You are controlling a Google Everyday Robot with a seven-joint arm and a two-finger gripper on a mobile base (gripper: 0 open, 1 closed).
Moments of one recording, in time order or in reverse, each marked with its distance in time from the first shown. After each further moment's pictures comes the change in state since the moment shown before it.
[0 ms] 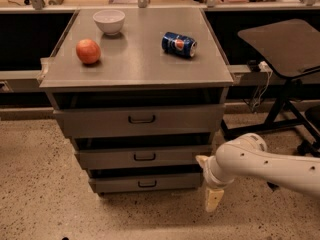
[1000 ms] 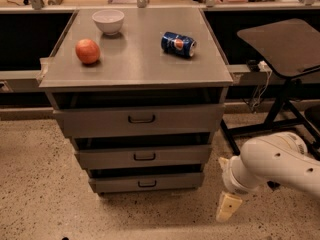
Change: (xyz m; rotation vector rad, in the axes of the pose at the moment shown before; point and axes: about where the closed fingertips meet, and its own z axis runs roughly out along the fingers) arm 0.005 0.037 -0.090 -0.009 0.007 0.293
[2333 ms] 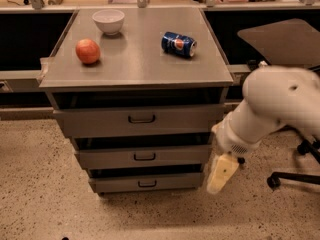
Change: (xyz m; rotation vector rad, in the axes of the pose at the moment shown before) arm -0.075 -0.025 -0.123 -0.088 -0.063 0.042
